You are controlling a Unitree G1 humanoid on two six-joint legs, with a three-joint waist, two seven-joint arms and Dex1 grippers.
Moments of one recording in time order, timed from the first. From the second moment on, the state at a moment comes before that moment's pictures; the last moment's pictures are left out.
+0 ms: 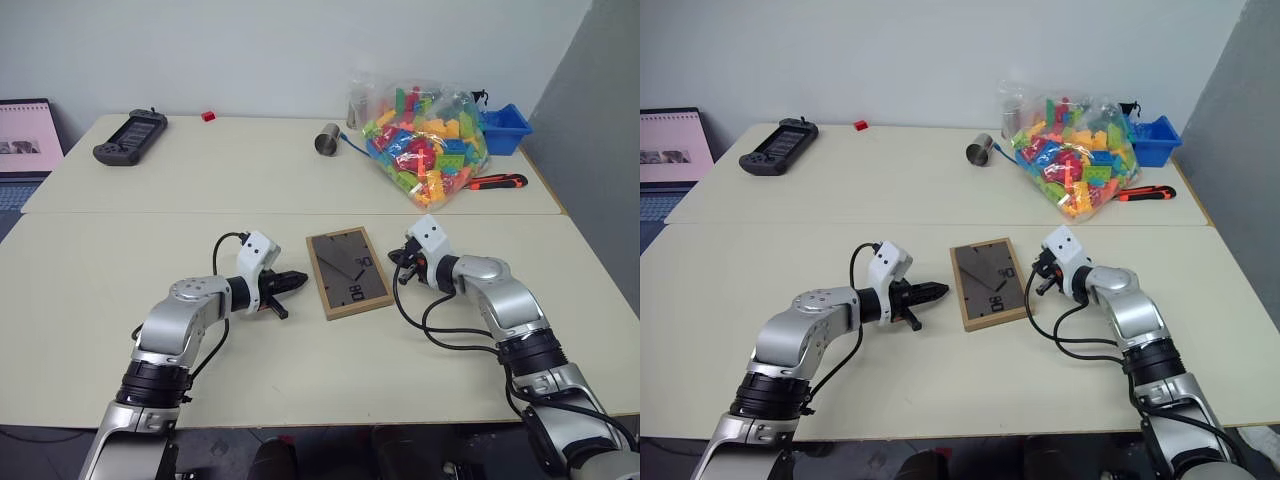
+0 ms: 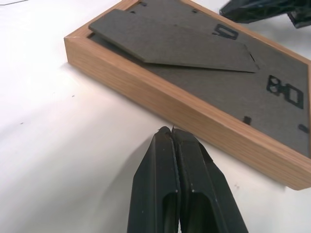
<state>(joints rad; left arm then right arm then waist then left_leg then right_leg) -0.45 0.51 -0.04 0.02 -0.31 0.71 -0.82 -0.62 -0.39 0.17 0.21 0.09 0.51 0.69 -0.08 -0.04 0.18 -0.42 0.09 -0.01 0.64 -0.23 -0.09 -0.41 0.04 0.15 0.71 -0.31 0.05</state>
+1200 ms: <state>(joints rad) -0.34 0.61 0.09 -0.07 -0.30 0.78 -0.73 -0.64 -0.23 0.26 0.12 0.10 0.59 0.85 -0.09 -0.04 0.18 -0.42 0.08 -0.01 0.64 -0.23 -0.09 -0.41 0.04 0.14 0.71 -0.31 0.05</state>
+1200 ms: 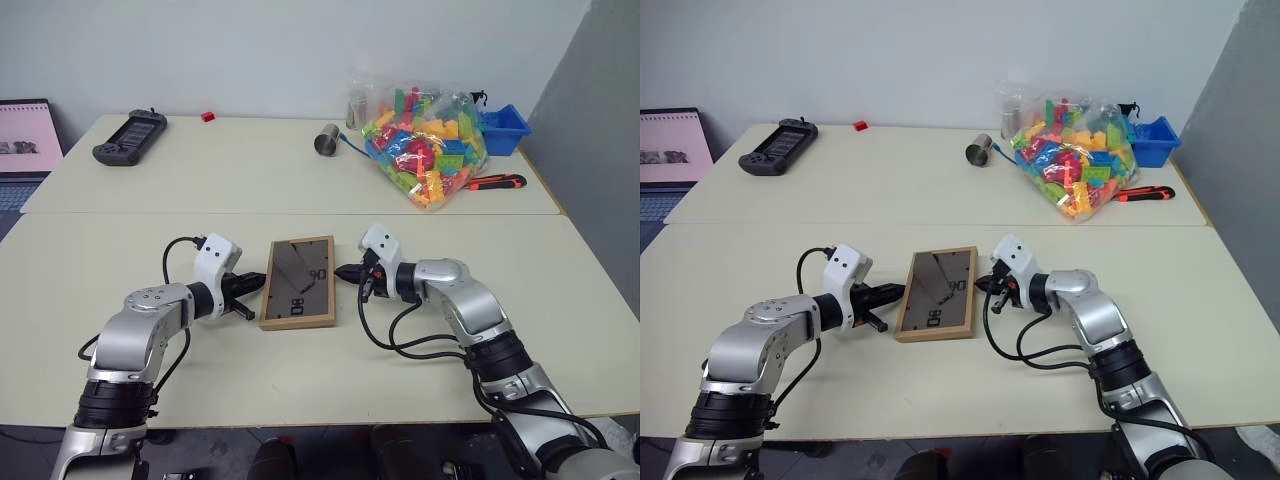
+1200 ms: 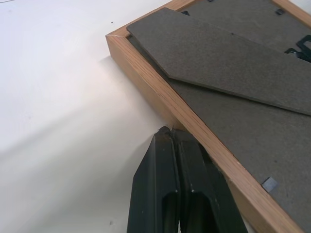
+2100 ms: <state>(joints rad) -0.35 0.63 0.07 -0.07 -0.31 0.80 -0.76 -0.66 -0.25 0.31 0.15 0.09 0.58 0.84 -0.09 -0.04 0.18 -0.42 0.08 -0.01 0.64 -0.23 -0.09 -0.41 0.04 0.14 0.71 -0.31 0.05</state>
